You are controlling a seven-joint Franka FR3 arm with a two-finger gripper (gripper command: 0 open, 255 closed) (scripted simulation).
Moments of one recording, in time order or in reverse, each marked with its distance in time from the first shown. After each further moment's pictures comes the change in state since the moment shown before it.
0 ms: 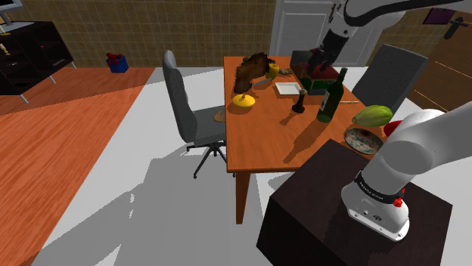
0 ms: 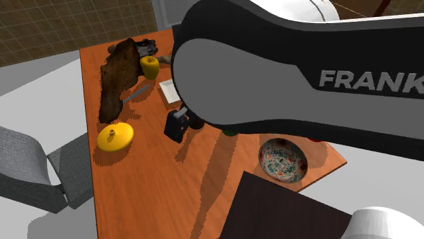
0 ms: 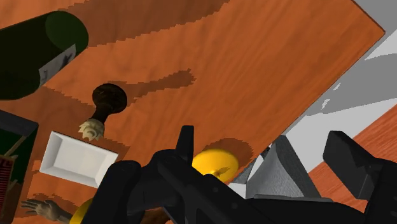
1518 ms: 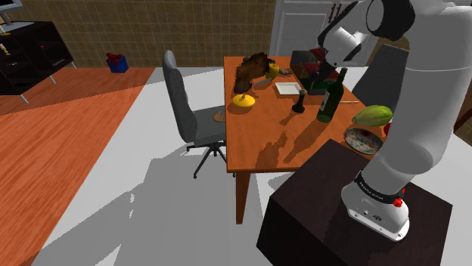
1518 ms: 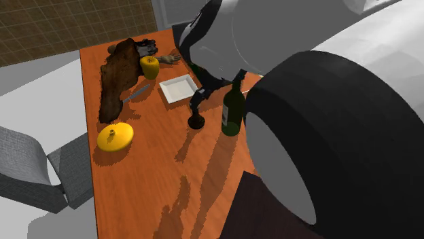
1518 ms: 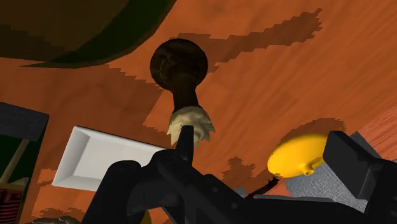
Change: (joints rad) arm 0.011 0.960 -0.416 0.441 0.912 0.177 -1.022
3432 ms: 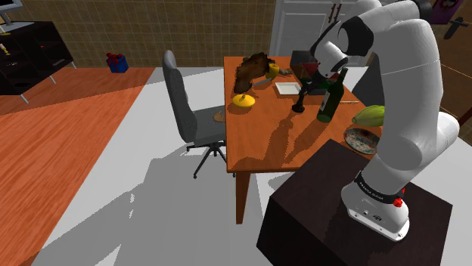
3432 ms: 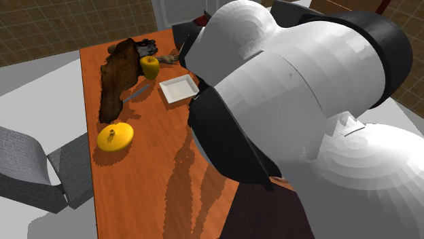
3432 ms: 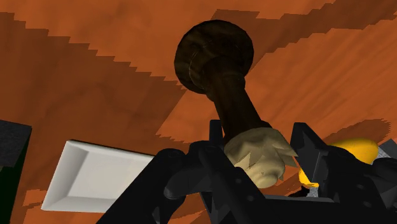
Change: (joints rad) arm -0.171 0.296 0.132 0.228 0.225 -0.040 -0.137
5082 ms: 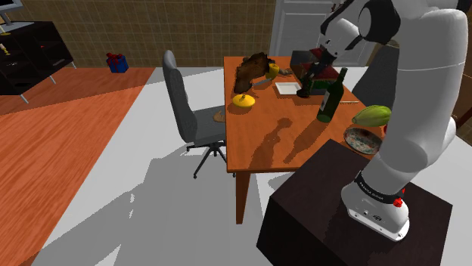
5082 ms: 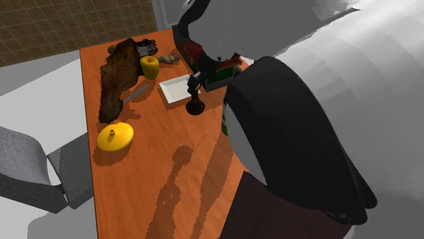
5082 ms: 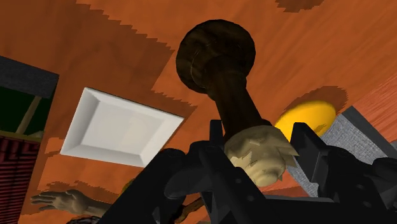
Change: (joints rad) arm 0.087 -0.211 -0.118 -0.019 -0.203 -0.109 0.169
